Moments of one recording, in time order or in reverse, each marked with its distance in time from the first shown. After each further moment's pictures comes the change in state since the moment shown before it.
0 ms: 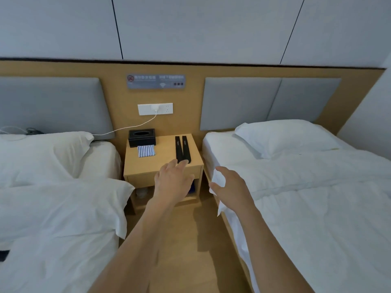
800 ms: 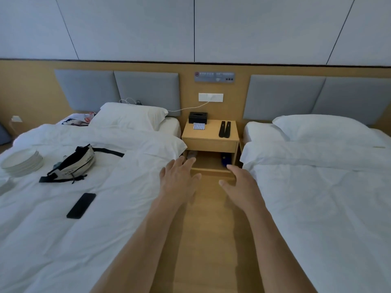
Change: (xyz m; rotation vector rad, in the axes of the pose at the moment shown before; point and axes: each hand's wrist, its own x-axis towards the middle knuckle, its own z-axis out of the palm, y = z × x) left_hand -0.501 0.105 0.001 0.134 0.213 -0.261; right_hand -0.429 0.099 -0.068 0.055 -0.154 -0.251
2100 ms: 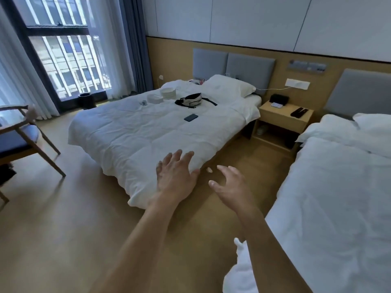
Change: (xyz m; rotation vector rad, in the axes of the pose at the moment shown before) left_hand -0.797 0.156 -0.045 0.032 0.222 -0.550; right_hand -0.692 0.123 -0.087 -0.025 -0.423 -0.473
